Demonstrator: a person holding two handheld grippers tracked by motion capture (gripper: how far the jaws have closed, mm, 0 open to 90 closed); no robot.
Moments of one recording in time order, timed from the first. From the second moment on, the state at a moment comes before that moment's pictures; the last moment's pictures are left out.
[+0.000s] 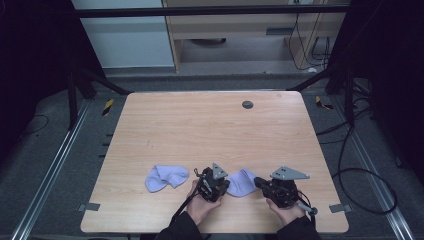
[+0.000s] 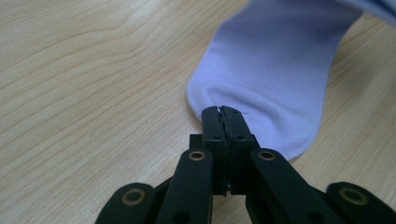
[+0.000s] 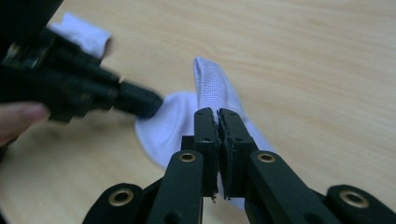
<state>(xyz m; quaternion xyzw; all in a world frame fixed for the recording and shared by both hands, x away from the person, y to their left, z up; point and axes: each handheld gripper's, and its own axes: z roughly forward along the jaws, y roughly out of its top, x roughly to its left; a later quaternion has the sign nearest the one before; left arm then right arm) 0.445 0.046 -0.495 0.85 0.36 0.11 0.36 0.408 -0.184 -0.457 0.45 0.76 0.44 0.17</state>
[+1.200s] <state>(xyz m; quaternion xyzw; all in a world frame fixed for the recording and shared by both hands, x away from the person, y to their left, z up) 0.455 0.115 -0.443 0.81 0.38 0.16 0.41 0.440 -0.222 -0.448 0.51 0.70 0.42 0.27</state>
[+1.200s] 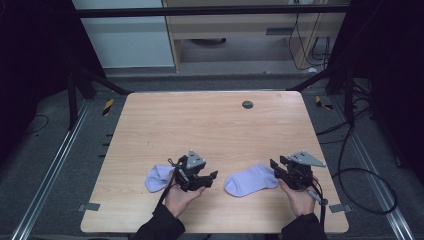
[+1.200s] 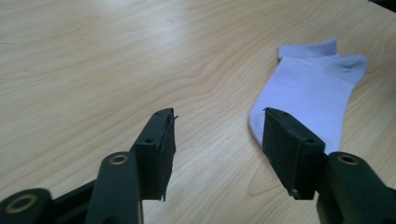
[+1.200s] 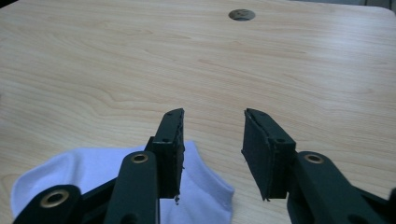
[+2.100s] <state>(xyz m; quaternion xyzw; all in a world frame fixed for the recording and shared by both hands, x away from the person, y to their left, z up) 0.443 0.272 -0.440 0.73 0.51 0.21 0.40 0.452 -0.135 -0.425 0.42 0.77 0.44 0.19</state>
